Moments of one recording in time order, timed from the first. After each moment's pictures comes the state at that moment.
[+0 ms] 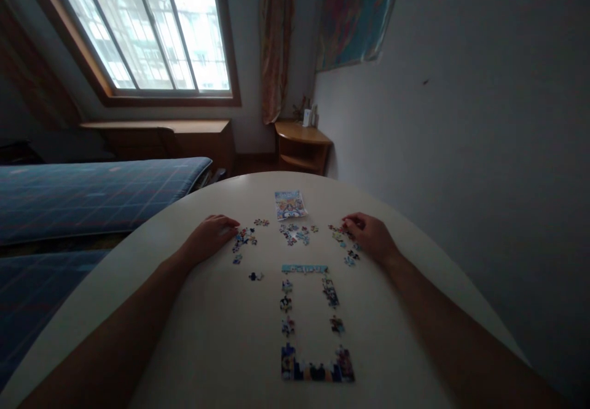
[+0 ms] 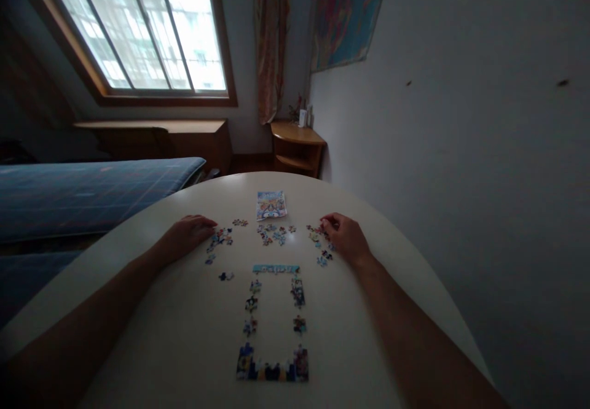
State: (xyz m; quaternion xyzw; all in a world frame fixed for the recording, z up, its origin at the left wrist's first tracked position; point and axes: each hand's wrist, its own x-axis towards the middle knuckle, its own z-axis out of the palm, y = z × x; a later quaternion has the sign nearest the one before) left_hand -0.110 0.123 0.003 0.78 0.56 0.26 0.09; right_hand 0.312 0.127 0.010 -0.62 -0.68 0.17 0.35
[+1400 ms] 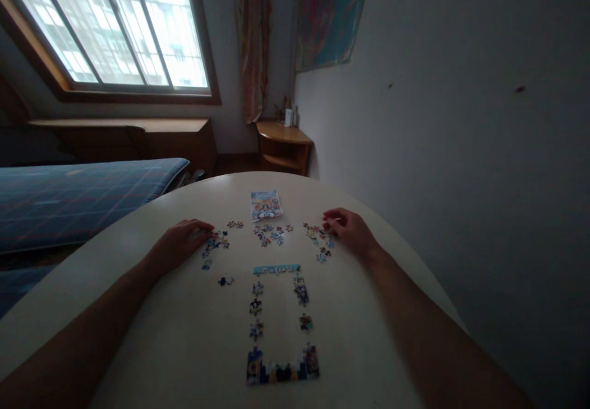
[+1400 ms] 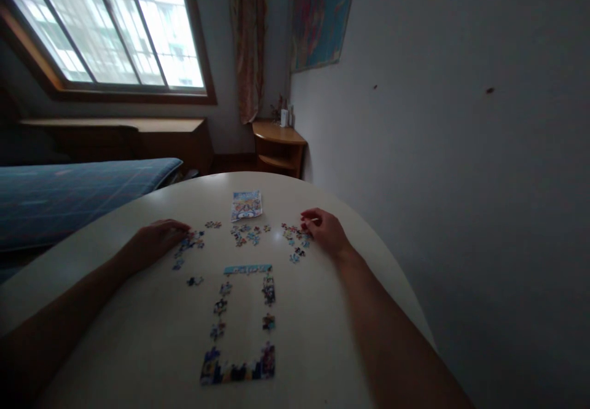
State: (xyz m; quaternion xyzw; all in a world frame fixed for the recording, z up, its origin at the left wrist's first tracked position) left_hand -0.108 0.125 -0.001 0.79 0.56 0.26 0.09; right_hand 0.333 0.129 -0.001 -0.54 -0.63 0.32 0.45
